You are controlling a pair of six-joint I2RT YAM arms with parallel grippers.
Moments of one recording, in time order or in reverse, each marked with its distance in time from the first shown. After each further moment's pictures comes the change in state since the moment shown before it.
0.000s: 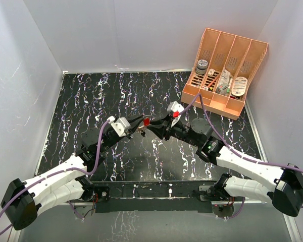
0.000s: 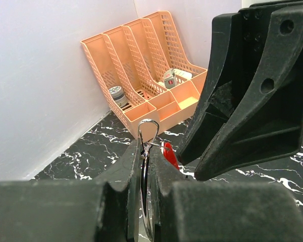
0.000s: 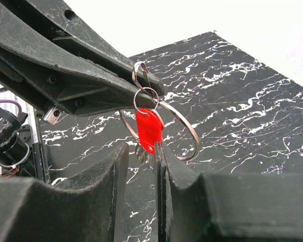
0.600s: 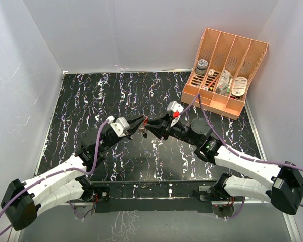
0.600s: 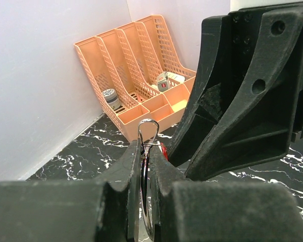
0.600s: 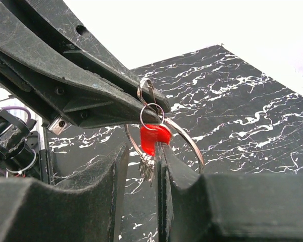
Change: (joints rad) left arm 0.000 -0.005 0.001 0.000 0.024 -0.027; right arm 0.000 0.022 -0.007 0.071 -0.035 0.010
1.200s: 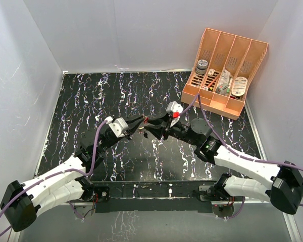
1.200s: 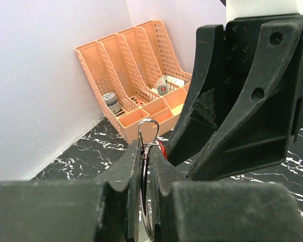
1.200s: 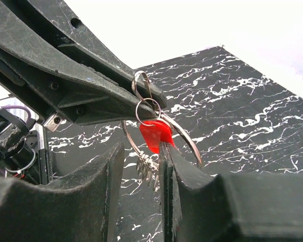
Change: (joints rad) left arm 0.000 -0.014 0.000 0.000 0.004 -0.007; right arm 0.000 0.022 0.000 0.025 -0.013 -0.003
